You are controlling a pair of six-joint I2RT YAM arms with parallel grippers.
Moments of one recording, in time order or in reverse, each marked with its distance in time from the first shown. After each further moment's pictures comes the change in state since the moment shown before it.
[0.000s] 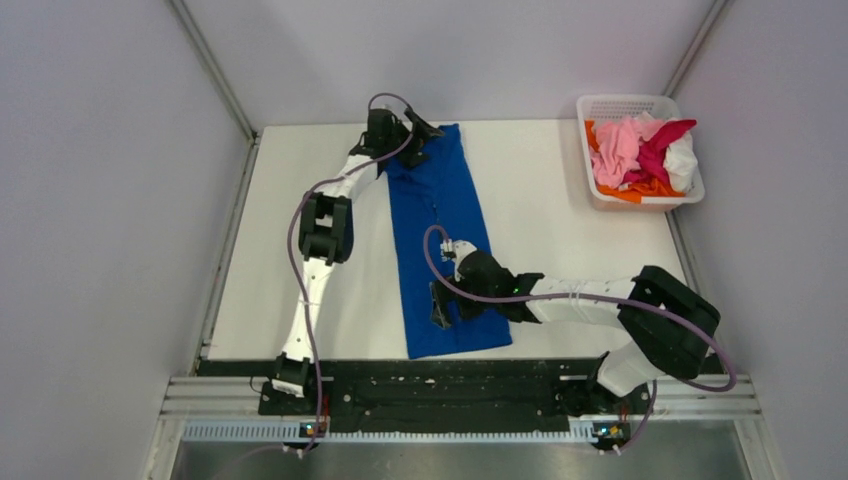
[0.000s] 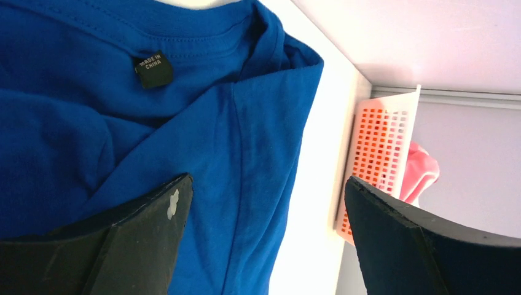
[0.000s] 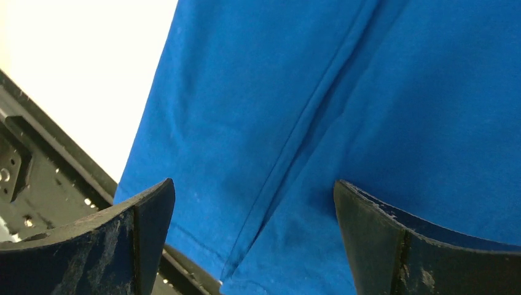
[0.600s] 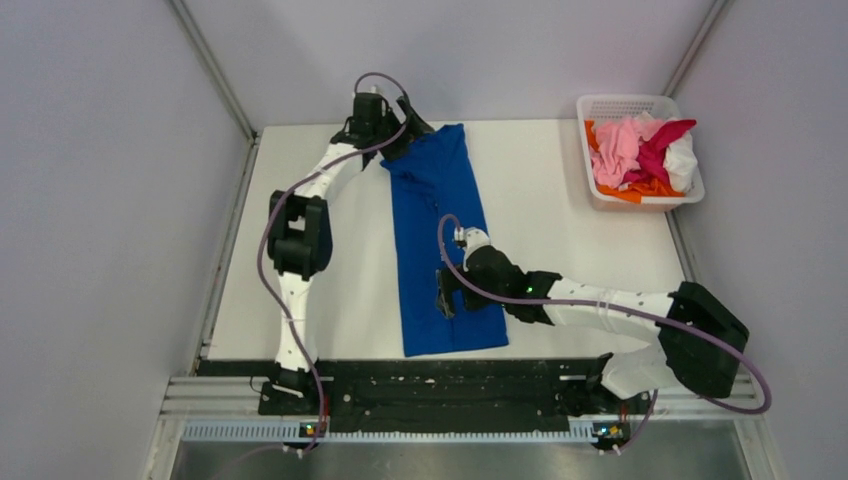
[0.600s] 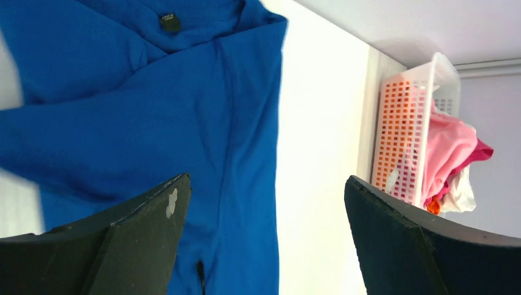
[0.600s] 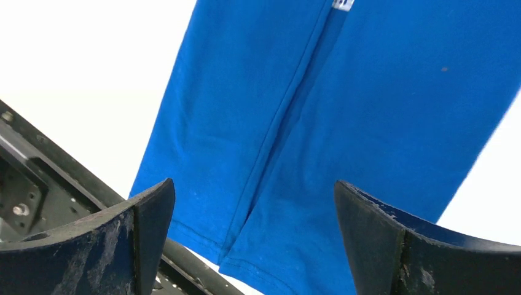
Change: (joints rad) left arm -0.031 -0.362 -0.314 -0.102 -0.142 0.204; right arm 0.044 -0.111 0.050 -0.124 0.159 0.011
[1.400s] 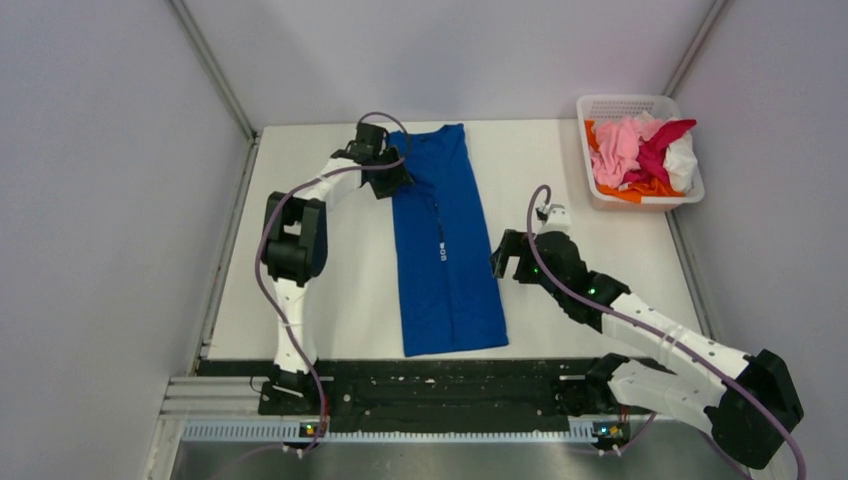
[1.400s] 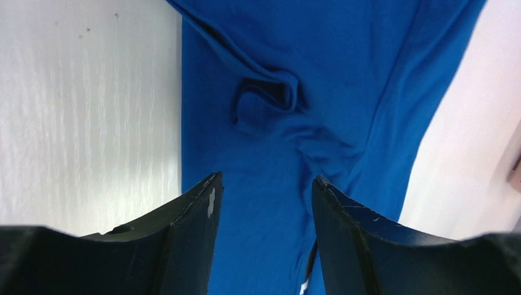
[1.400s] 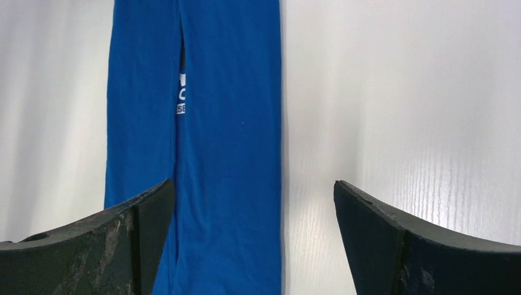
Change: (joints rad) left arm -0.006 -0.147 -0.289 -0.217 -0.142 0.180; right arm -0.301 -0.412 -0.133 -0.087 0.182 0.088
